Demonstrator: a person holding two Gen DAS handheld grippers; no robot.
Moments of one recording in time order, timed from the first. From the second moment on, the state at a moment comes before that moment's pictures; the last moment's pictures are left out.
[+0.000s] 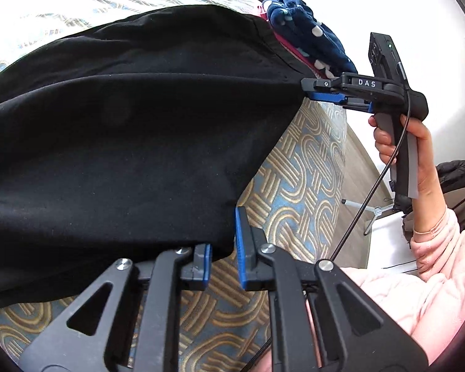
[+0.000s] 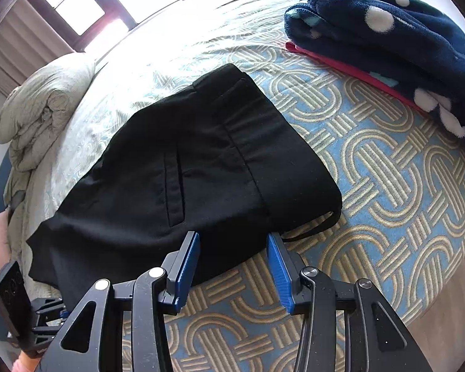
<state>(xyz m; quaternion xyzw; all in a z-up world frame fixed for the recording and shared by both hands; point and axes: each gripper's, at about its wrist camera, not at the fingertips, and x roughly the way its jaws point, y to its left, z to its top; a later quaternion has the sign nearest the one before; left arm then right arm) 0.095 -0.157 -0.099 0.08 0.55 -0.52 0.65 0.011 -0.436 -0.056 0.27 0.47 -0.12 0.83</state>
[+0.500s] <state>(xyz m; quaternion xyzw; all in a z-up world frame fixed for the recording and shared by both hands) 0.085 -0.169 -0.102 0.11 0.54 -0.51 0.66 0.055 -0.438 -0.022 0.12 0.44 -0.15 0.87</state>
